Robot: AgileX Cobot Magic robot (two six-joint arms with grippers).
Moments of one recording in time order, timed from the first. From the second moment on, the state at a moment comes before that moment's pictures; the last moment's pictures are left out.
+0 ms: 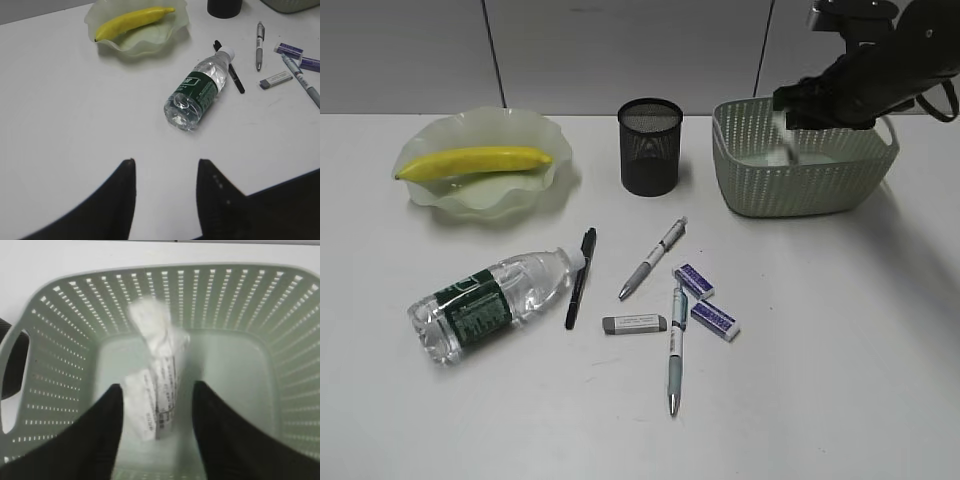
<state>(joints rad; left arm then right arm) -0.16 0.12 -0.54 -0.13 1.06 0.18 0.21 2.01 -1.37 0.04 0.21 0.09</state>
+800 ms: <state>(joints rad) -0.16 0.12 -0.54 -0.13 1.06 0.18 0.21 1.51 -1.27 -0.05 1.12 0.05</state>
